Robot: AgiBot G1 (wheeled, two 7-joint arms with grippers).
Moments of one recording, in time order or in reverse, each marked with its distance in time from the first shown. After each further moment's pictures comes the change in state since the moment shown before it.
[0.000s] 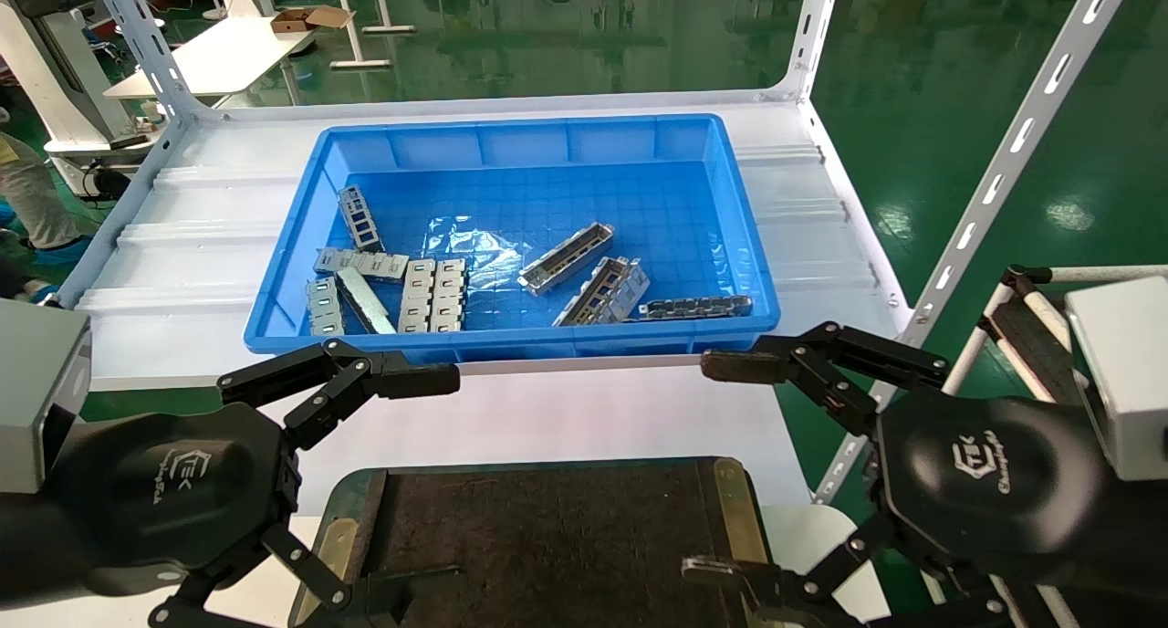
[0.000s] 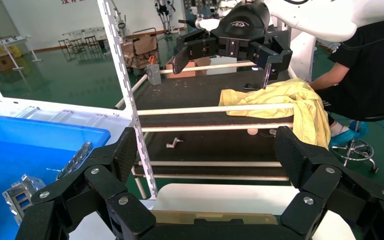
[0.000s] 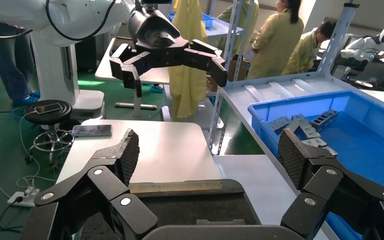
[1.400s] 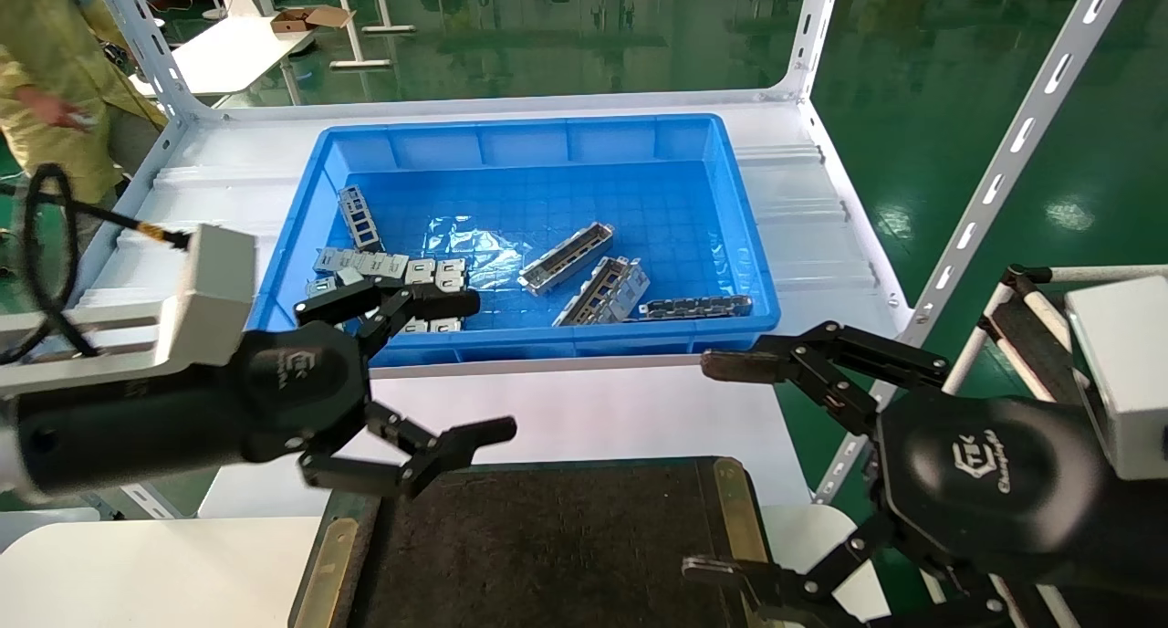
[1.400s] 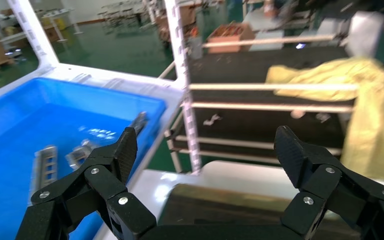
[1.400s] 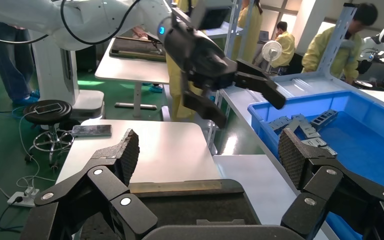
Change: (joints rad) left arm -0.147 0.127 0.092 0.122 0.227 -0.154 -0.017; right arm 0.001 0.000 -0.001 -0.001 0.000 0.000 -0.001
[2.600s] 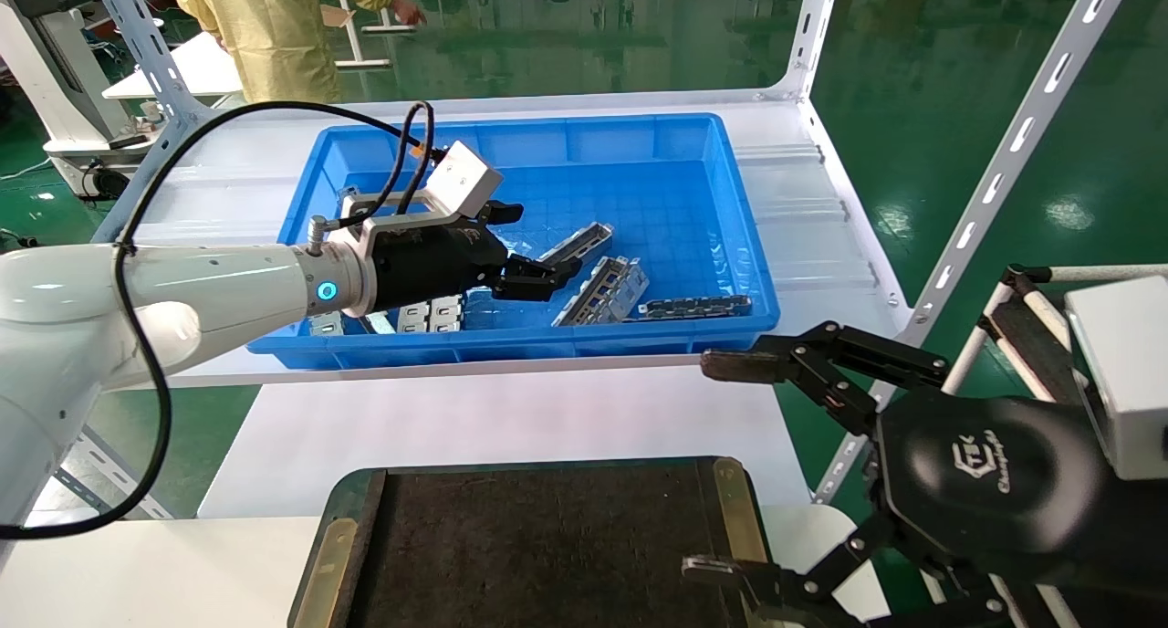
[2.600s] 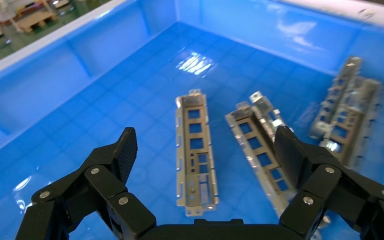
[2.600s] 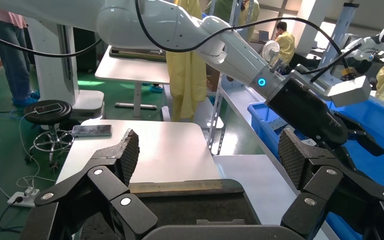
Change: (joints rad) left arm -0.439 0.549 0.157 0.959 0.357 -0.409 0.318; right arm 0.000 0.000 -0.001 0.000 0.001 0.000 0.000
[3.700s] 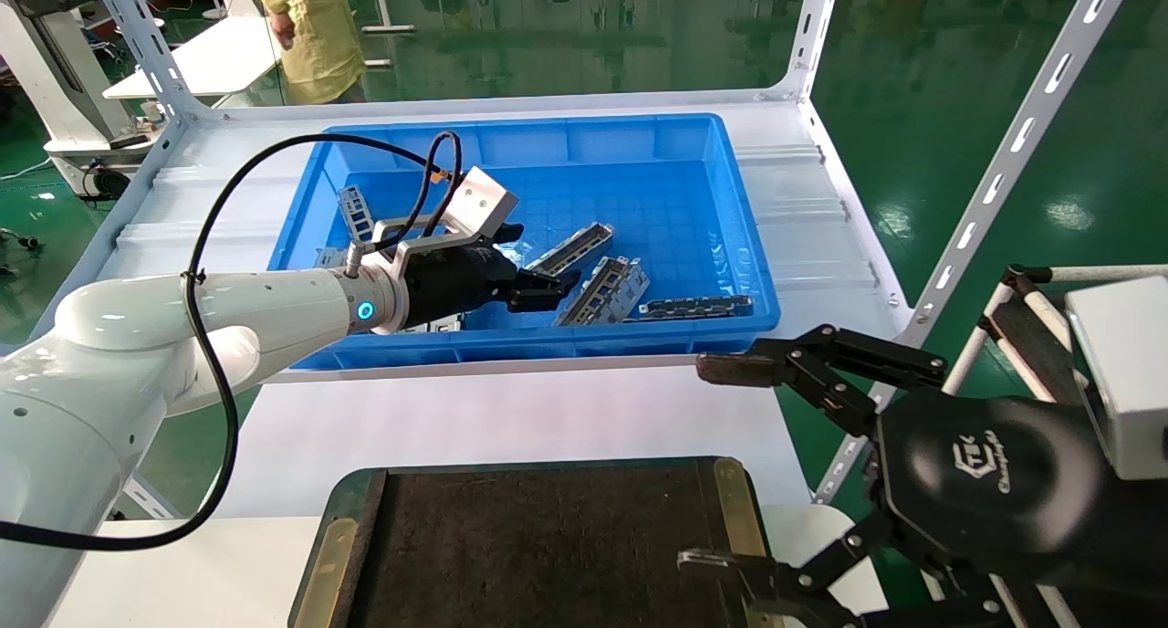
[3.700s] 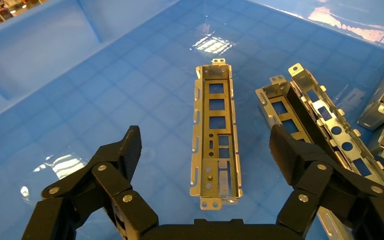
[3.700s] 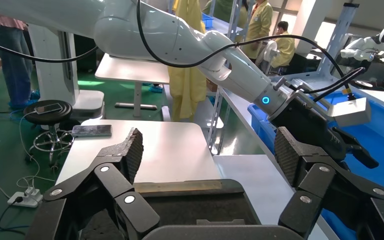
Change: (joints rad) left arm 0.025 0.071 0.053 0.062 -0.027 -0.172 0.004; right arm 0.000 0.000 -0.001 0.000 0.001 0.000 0.000
